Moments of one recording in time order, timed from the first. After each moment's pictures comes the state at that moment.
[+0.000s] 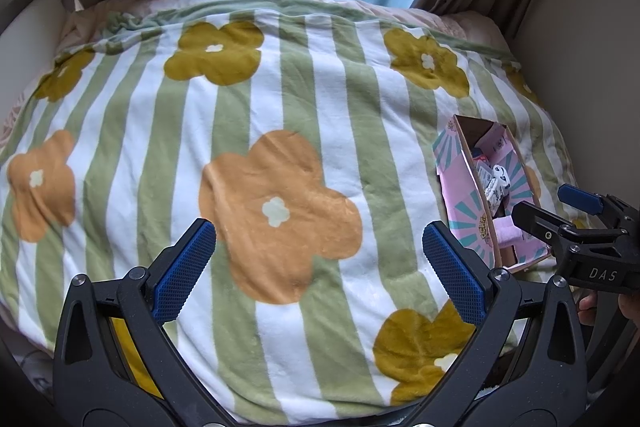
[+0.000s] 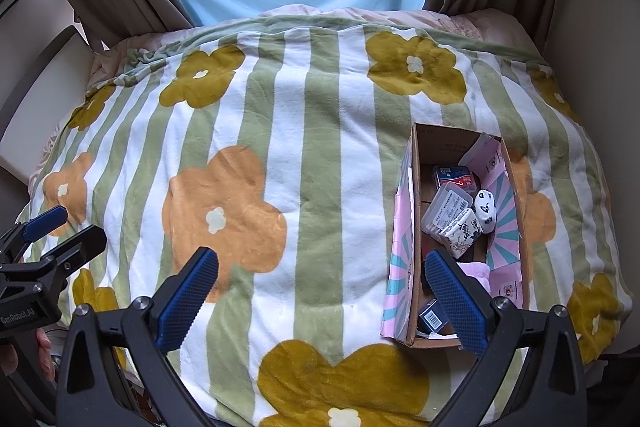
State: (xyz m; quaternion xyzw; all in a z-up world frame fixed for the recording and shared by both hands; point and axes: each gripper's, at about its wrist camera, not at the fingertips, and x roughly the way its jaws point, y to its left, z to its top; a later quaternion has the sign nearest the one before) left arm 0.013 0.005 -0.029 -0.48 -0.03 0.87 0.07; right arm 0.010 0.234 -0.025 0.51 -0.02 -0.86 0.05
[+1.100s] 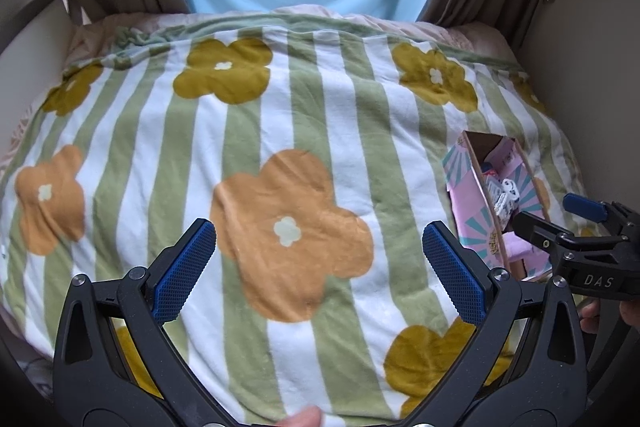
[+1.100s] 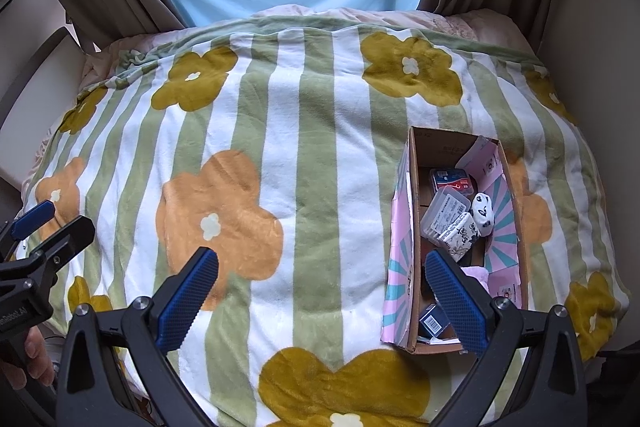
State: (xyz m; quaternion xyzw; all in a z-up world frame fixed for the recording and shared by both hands) left arm 0.002 -0.005 -0.024 -0.46 -0.03 0.89 0.06; right arm -0.001 0.238 -0.027 0.51 -0.02 -0.86 0.04
